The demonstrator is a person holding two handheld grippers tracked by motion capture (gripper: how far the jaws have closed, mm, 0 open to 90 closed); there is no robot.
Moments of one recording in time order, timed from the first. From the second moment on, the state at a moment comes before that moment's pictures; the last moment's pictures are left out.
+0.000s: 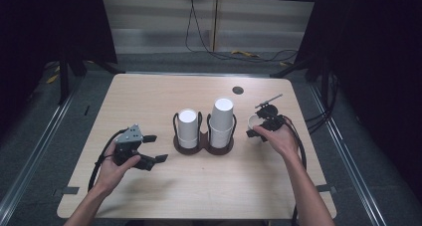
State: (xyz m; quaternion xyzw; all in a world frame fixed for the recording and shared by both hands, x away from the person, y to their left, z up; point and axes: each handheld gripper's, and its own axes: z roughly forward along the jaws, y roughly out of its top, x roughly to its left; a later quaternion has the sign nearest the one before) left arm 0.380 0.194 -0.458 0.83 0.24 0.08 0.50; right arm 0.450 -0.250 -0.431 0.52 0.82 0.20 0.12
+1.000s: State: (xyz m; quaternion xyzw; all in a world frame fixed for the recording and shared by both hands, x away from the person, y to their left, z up) left arm 0.379 0.197 -0.458 0.83 0.25 0.08 0.49; right arm 0.391 -0.270 -0.441 0.53 0.77 0.32 0.17
